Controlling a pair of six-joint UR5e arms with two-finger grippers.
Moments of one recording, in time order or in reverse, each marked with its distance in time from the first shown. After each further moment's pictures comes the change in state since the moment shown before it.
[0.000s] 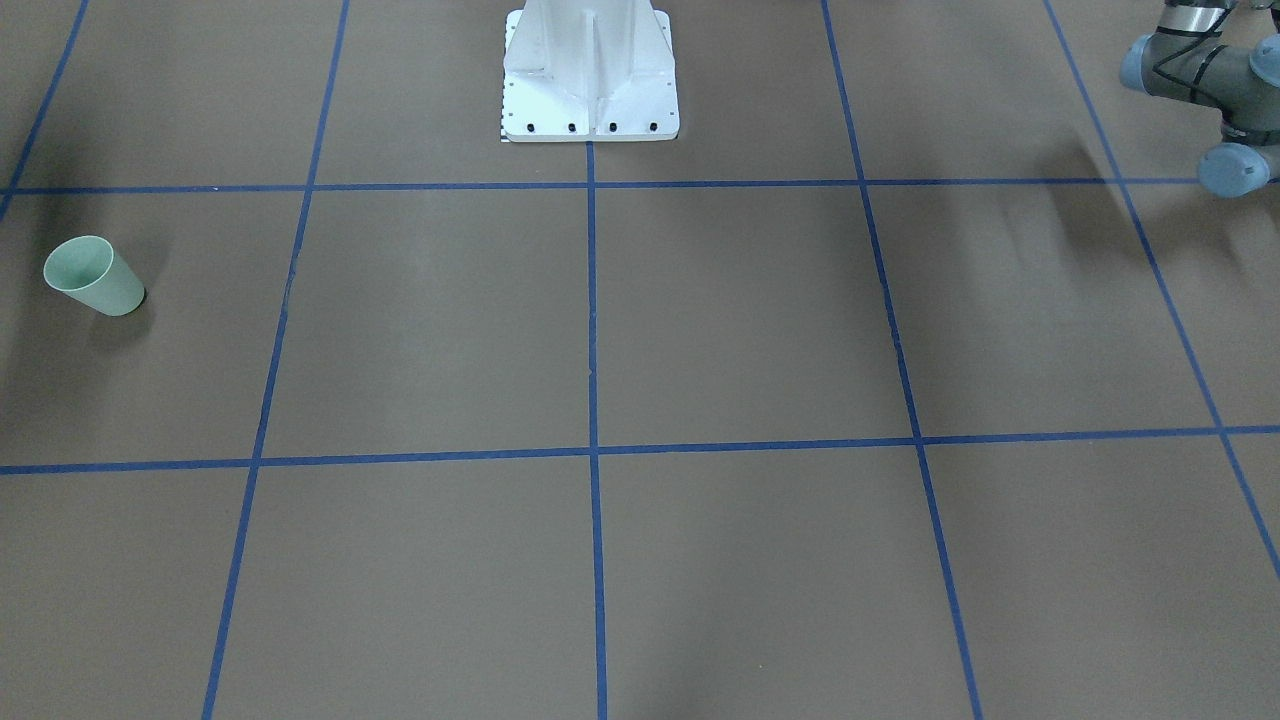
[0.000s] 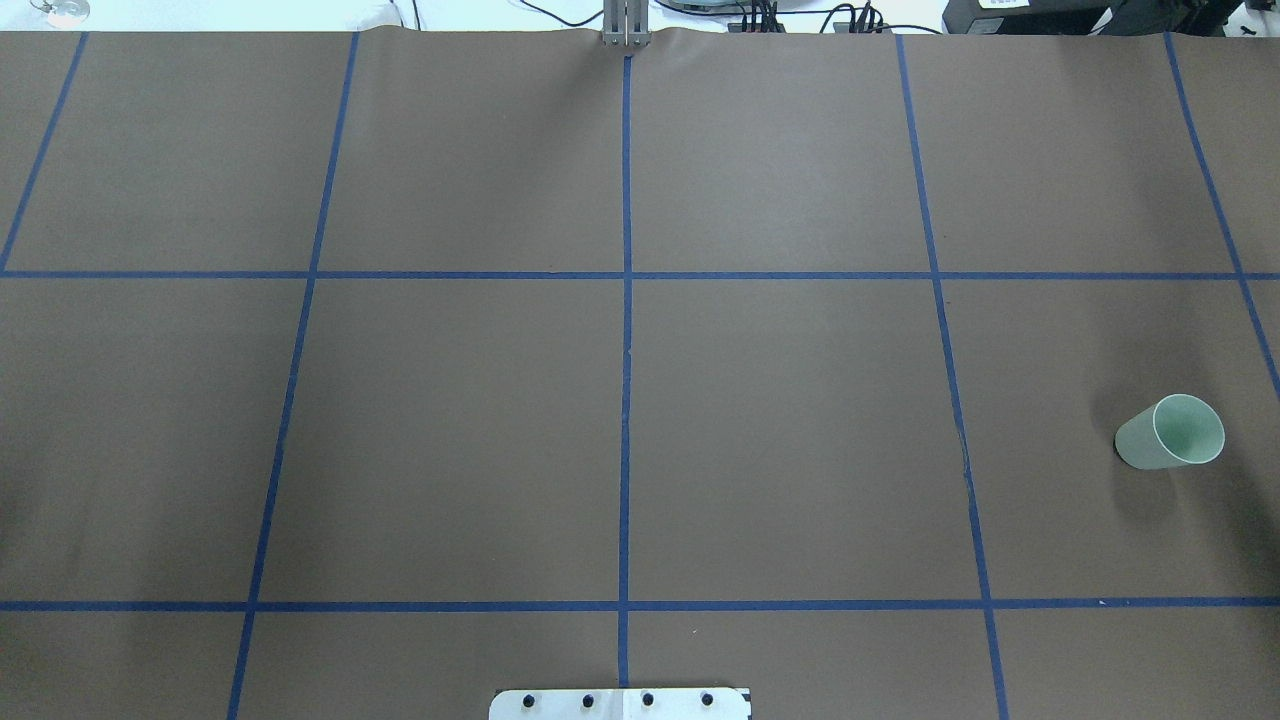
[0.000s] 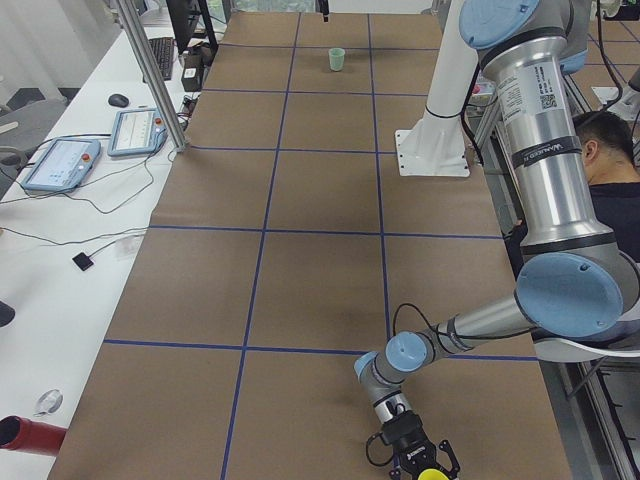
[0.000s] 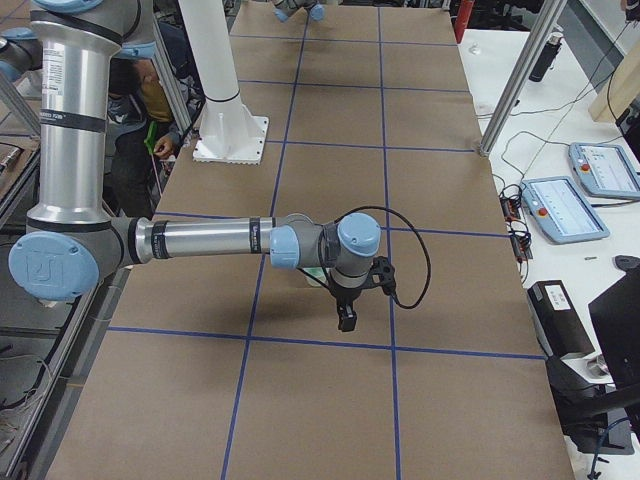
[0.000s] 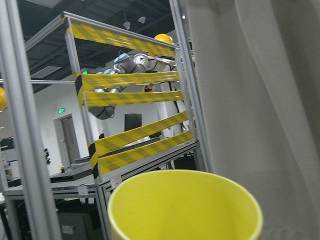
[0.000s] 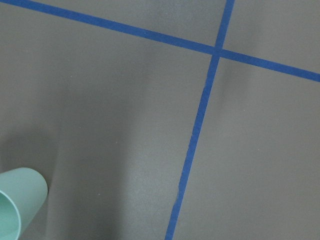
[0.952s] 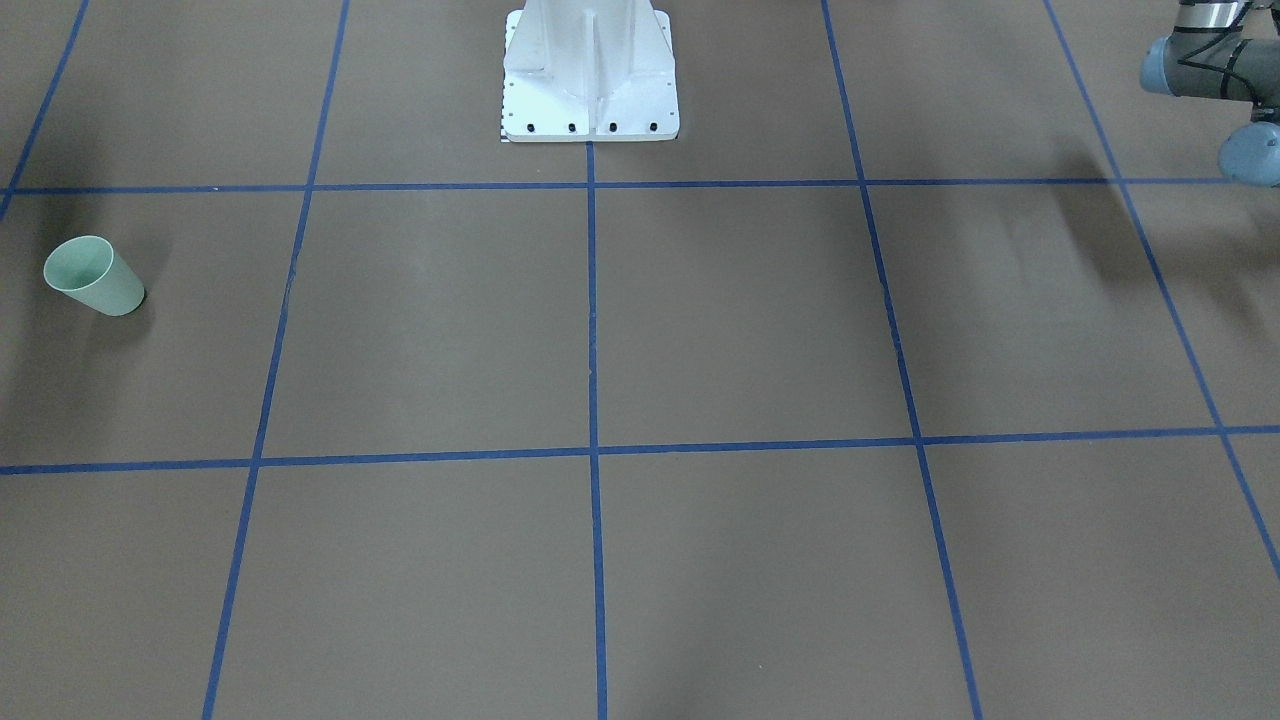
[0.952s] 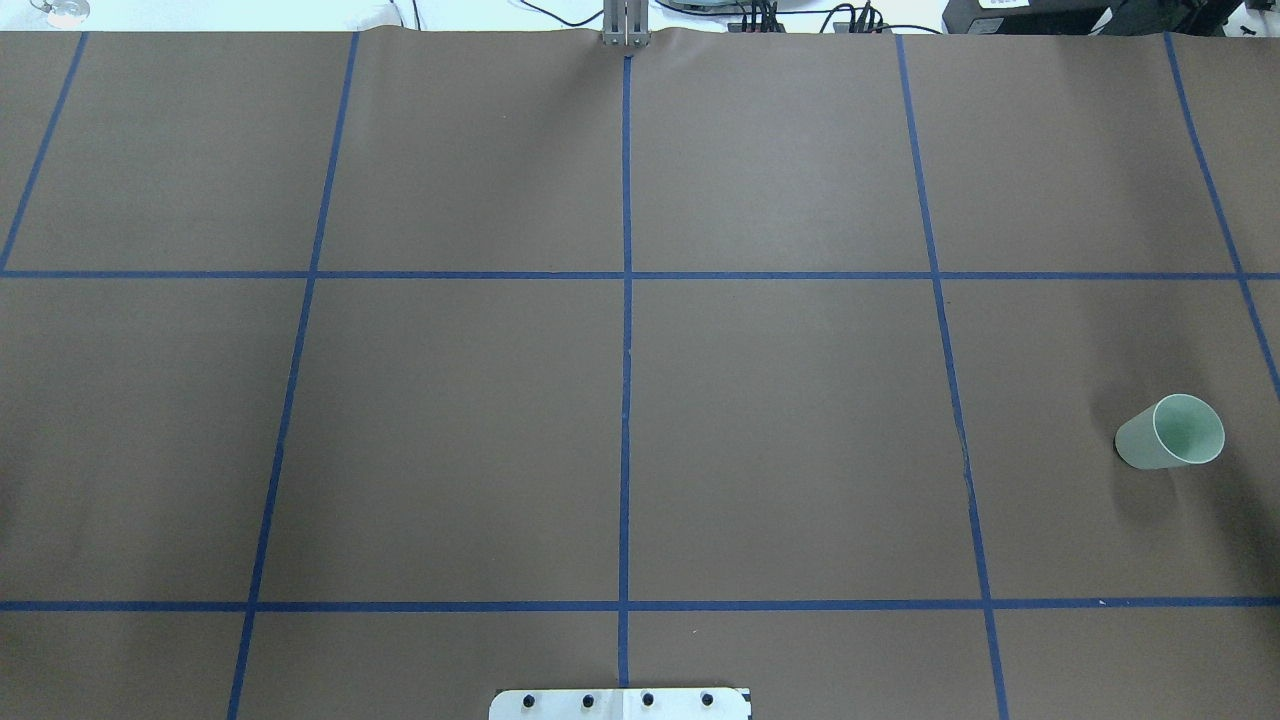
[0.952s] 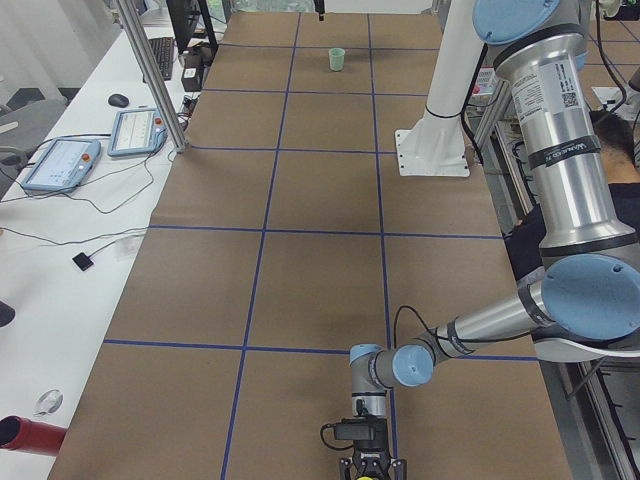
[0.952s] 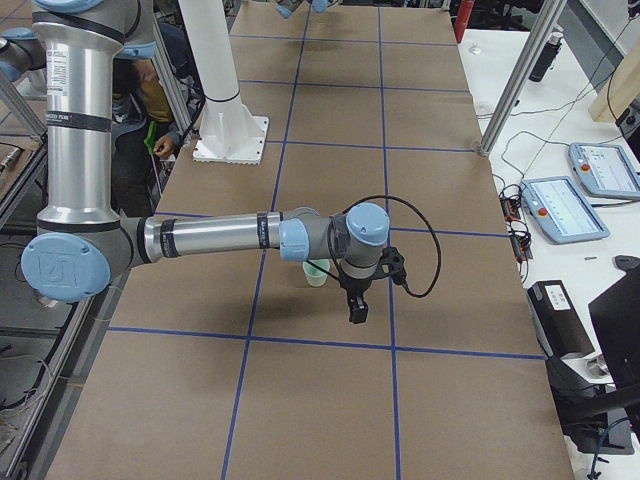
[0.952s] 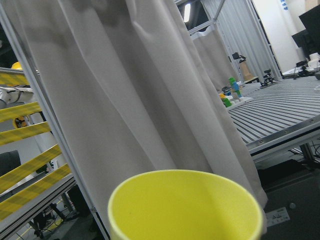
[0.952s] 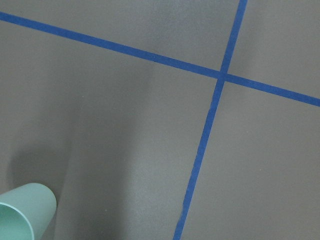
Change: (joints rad) left arm -0.127 0.004 0.002 -0.545 0.282 0.510; right arm 0.000 0.041 0.000 0.001 0.000 0.000
